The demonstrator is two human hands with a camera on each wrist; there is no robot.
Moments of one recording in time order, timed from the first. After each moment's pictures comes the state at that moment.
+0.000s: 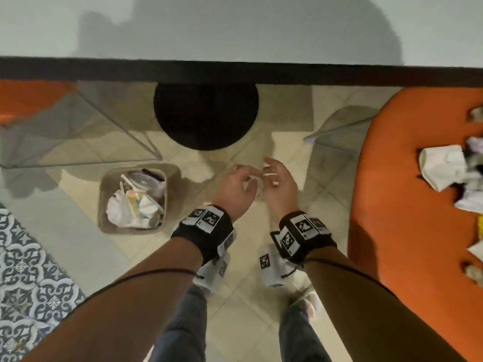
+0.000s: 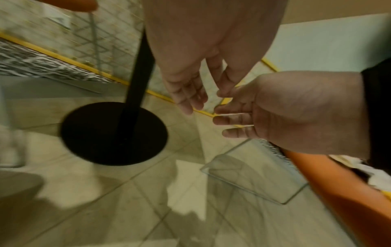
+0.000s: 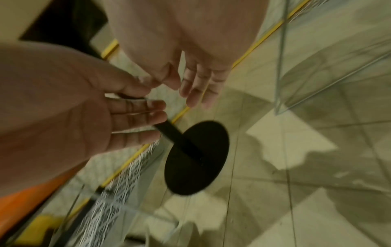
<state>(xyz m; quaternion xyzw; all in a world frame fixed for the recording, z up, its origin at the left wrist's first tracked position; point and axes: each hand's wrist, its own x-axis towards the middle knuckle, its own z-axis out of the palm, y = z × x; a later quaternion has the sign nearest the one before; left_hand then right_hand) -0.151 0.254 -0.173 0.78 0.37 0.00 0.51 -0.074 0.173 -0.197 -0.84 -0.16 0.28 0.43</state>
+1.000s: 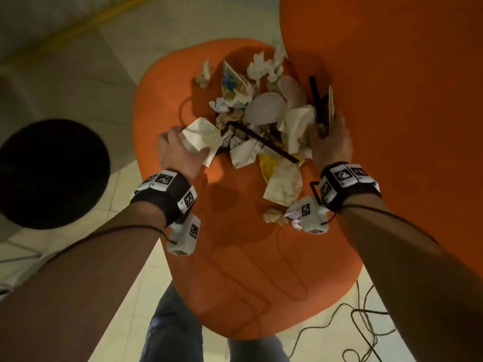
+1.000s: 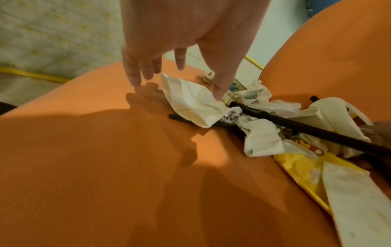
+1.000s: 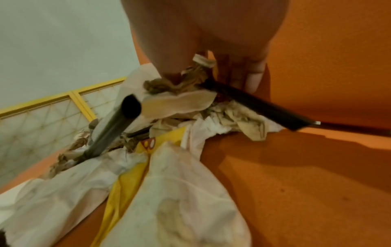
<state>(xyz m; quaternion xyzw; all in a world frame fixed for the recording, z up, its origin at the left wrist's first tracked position) 0.158 0.000 -0.148 0.87 0.33 -0.05 0.35 0.238 -0.268 -0.139 -0.94 0.16 0.06 0.28</state>
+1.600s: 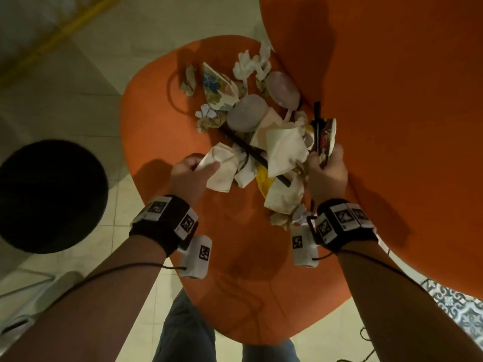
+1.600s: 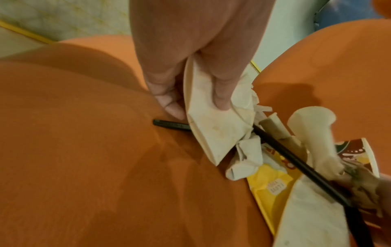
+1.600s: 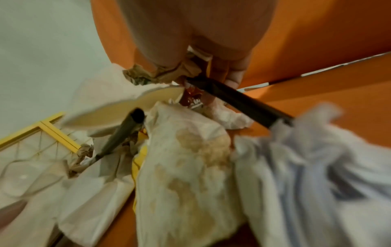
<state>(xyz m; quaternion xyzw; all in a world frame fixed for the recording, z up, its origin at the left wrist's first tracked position) 0.158 -0.012 -0.142 0.76 0.31 -0.14 0.56 0.175 -0.254 -0.145 -0.87 0.26 0.03 0.43</state>
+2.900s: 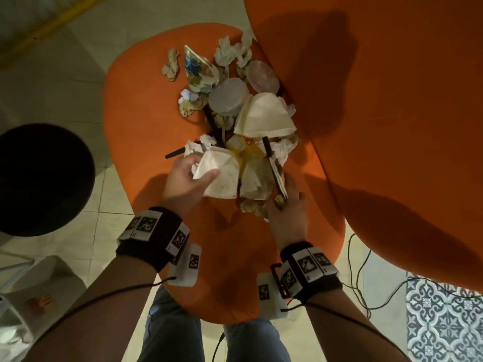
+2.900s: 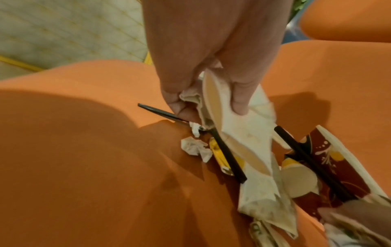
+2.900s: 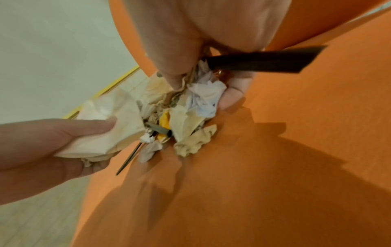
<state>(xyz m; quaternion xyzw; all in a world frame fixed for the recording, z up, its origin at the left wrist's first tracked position) 0.104 -0.054 -0.142 0.78 0.22 -0.15 0.56 0.071 -0.261 -0.144 -0.87 0.21 0.15 0.41</state>
